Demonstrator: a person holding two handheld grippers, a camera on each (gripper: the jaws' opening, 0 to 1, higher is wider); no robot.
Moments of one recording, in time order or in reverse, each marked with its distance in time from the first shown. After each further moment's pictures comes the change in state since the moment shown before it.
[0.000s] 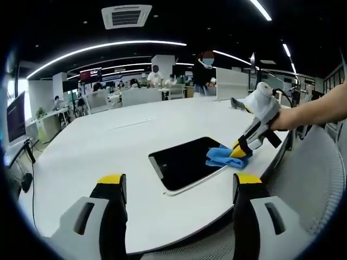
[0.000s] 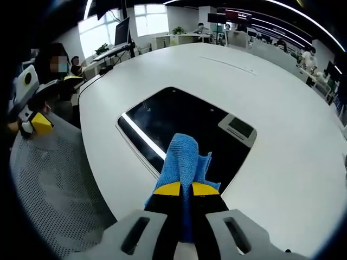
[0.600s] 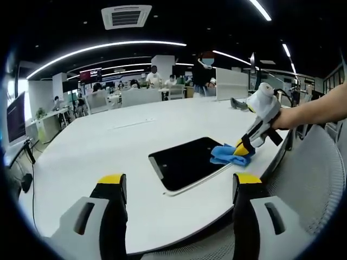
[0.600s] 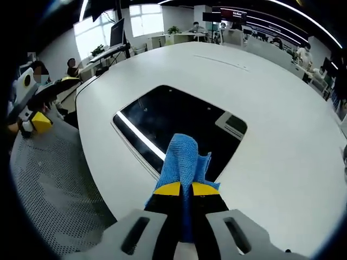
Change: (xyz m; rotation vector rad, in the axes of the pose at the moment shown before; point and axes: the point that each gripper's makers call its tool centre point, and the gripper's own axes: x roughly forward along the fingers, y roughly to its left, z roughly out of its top) left arm 0.001 0.000 0.001 0.001 -0.002 -0.002; right arm -0.007 -0.011 -0.008 0.026 0.005 -0.017
